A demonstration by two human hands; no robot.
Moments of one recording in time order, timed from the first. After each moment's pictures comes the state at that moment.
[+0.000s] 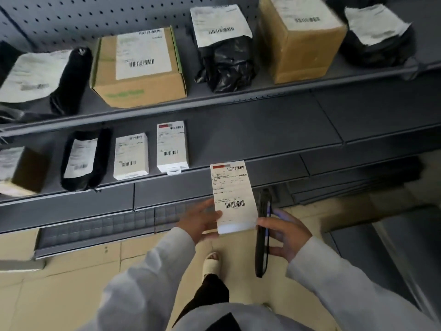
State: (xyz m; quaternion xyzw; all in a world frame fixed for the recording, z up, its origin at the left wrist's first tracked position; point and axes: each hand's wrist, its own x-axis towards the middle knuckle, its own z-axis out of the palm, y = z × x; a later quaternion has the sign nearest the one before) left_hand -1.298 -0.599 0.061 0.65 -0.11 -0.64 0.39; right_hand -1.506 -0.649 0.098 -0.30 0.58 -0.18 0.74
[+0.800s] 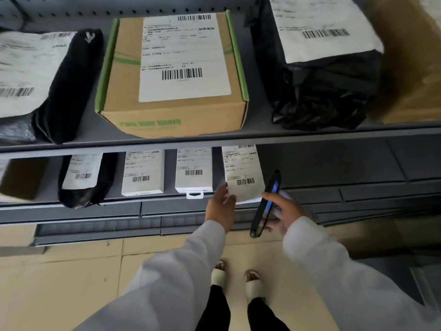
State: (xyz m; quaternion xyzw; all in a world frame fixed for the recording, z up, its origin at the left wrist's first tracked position) left_hand -1.227 -0.724 -0.013 0.77 -0.22 -0.45 0.39; right_hand -1.368 -0.795 0.010 -0.27 0.58 -0.19 0.75
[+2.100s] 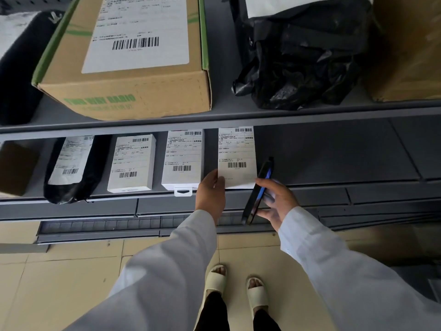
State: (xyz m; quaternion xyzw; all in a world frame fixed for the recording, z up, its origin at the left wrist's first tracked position) left_hand -1.228 -0.755 -0.045 0.75 -0.16 -0.40 0.49; right_hand -1.370 -0.822 -0.029 -0.26 0.52 -0.22 0.78
